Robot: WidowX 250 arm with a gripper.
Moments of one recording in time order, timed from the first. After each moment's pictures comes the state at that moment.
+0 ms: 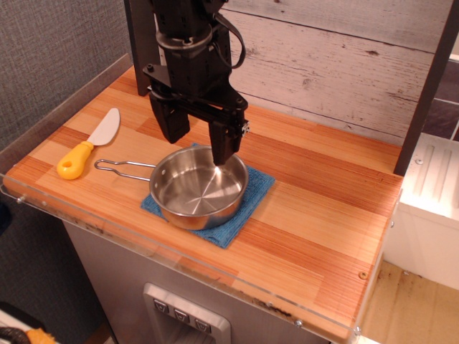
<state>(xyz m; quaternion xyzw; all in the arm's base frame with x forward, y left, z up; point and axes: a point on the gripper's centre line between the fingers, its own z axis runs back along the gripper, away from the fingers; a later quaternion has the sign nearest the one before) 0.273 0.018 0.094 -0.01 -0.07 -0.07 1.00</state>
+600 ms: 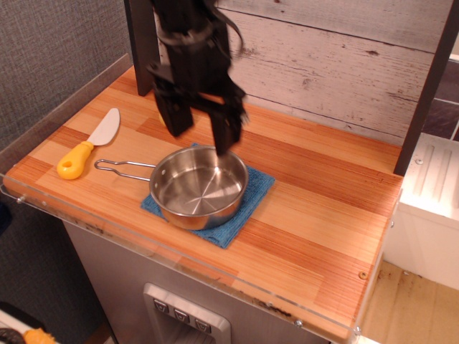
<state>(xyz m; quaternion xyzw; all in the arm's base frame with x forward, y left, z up) 0.290 0.033 0.092 -0.03 -0.07 -0.07 1.00</state>
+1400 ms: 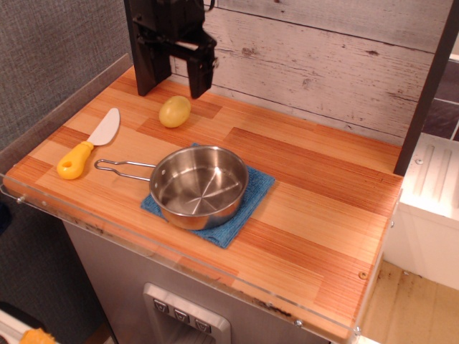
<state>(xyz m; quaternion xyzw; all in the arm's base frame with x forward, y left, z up) 0.361 0.102 0.078 0.01 -0.06 -0.06 1.00</state>
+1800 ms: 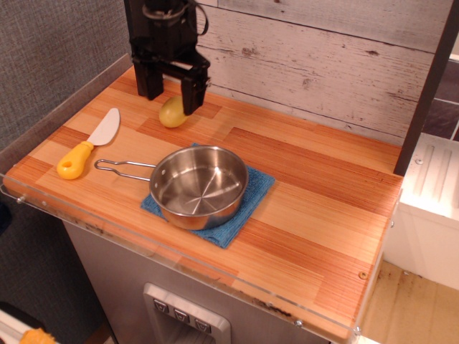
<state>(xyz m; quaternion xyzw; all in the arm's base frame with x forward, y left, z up) 0.360 0.119 0.052 0.03 -0.04 -0.02 1.00</state>
